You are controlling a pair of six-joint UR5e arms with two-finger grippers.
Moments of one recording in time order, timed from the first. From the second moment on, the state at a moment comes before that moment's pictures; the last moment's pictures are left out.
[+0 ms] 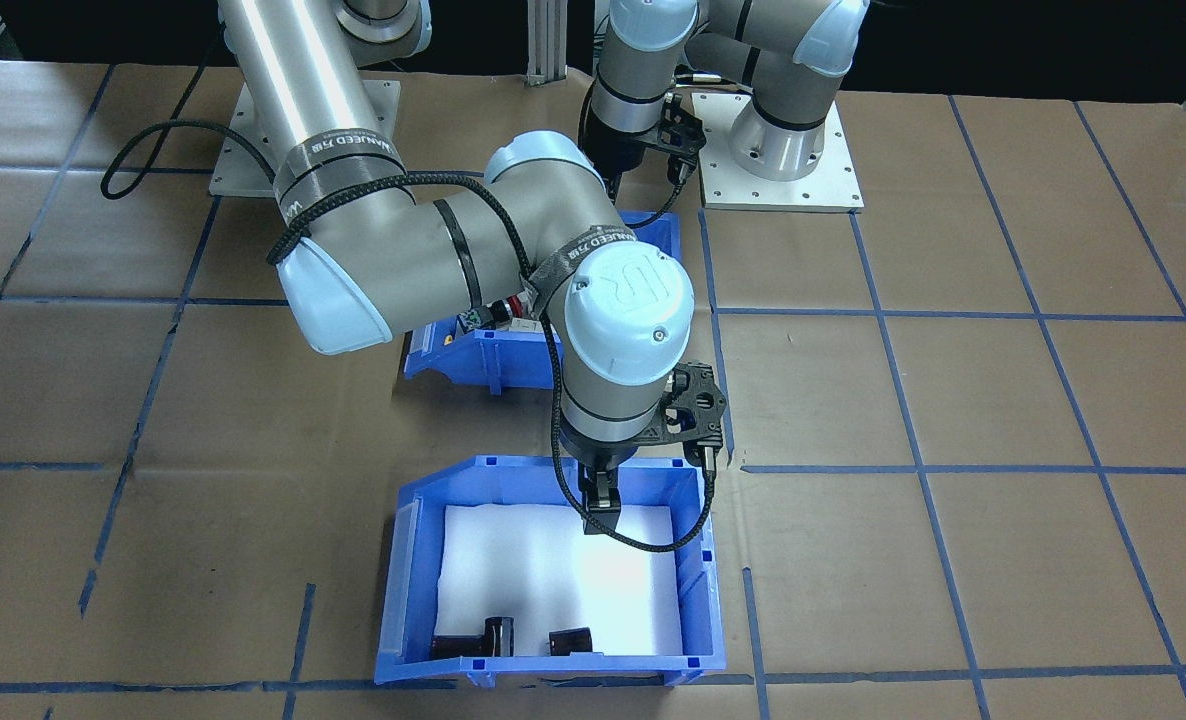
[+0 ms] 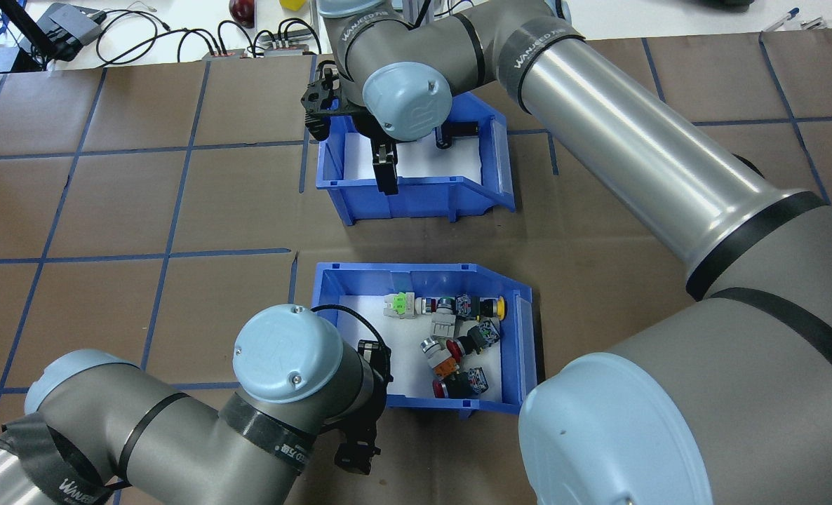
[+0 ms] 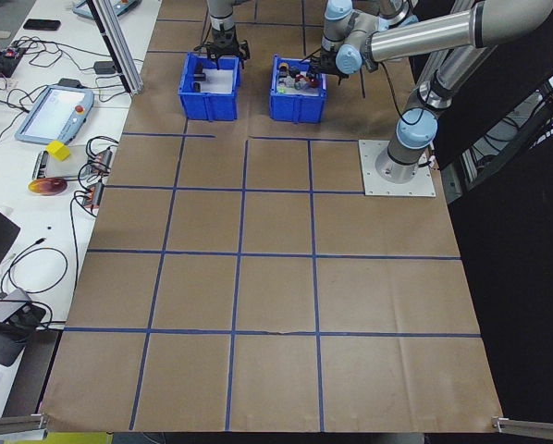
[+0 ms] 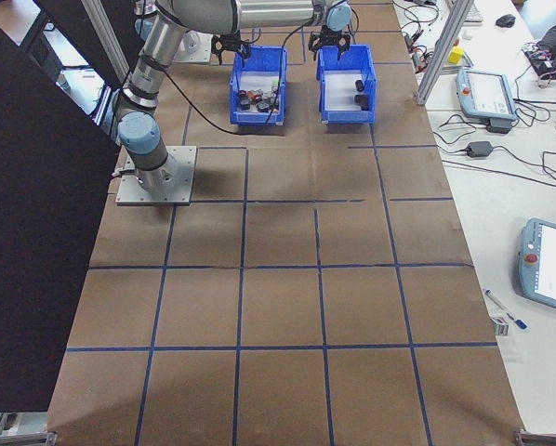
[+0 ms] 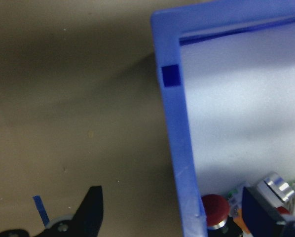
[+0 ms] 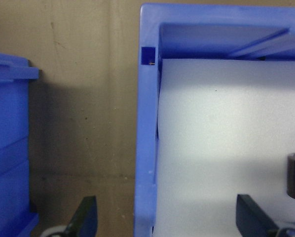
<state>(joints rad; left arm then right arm) -2.02 -1.40 -2.32 -0.99 1.45 -1.86 2.00 -0.90 1.13 -1.76 -1.58 -1.18</state>
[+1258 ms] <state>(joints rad) -2.03 -1.50 -2.32 -0.84 1.25 -1.98 1.98 -0.94 1.17 -1.83 -1.62 -1.19</state>
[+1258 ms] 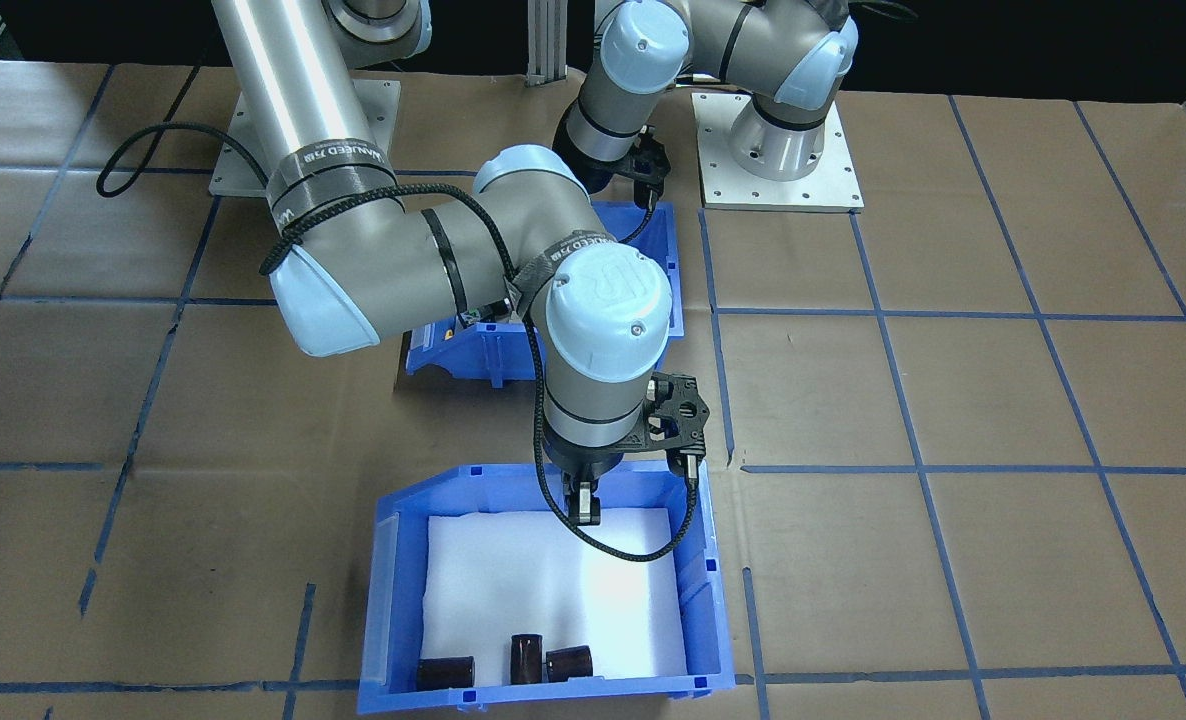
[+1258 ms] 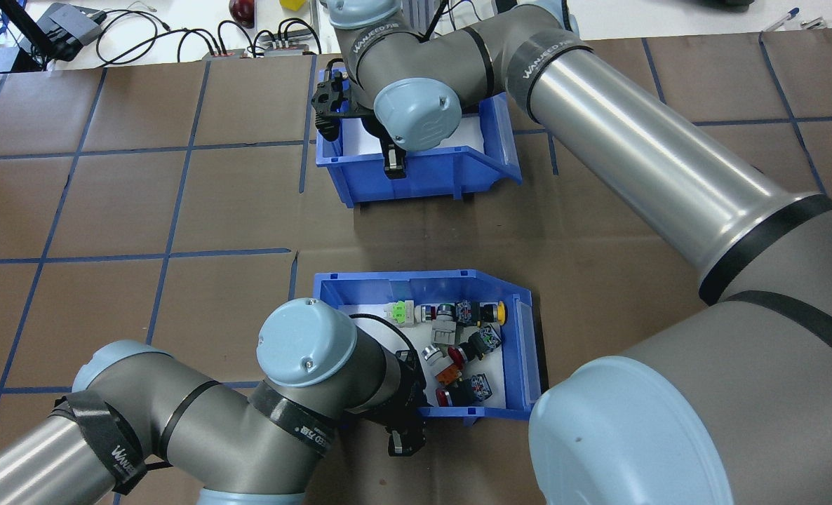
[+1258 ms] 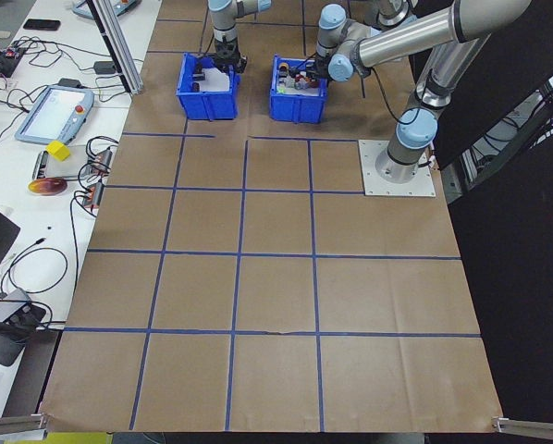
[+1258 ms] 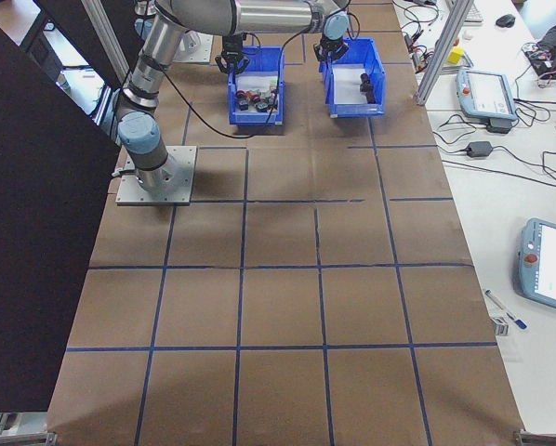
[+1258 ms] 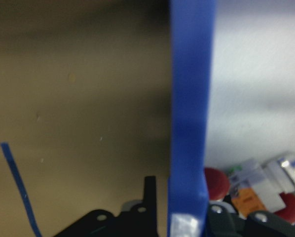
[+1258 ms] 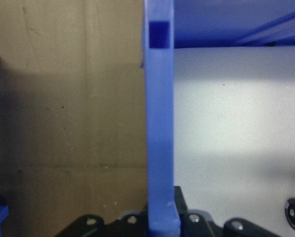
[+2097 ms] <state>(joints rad) -1.88 -1.50 -2.14 -0.92 1.32 -1.80 1.65 -1.10 1.18 -1.77 -1.63 -1.52</state>
